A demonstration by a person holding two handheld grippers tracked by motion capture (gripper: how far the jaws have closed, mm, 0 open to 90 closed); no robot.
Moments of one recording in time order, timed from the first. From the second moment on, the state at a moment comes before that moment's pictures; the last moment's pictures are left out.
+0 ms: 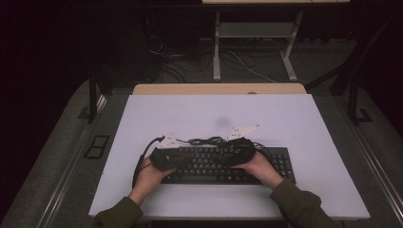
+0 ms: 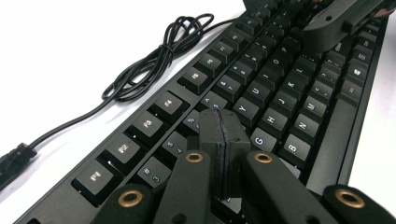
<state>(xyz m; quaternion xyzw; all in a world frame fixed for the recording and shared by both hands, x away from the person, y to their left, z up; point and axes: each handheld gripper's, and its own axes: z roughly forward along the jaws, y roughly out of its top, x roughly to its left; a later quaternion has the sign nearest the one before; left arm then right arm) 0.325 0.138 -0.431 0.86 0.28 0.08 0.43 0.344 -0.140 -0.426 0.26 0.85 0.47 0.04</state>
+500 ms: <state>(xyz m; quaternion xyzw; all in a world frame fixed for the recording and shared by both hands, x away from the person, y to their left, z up) 0.319 0.149 -0.424 0.85 0.28 0.08 0.45 0.344 -0.142 -0.426 0.26 0.85 0.47 0.04</state>
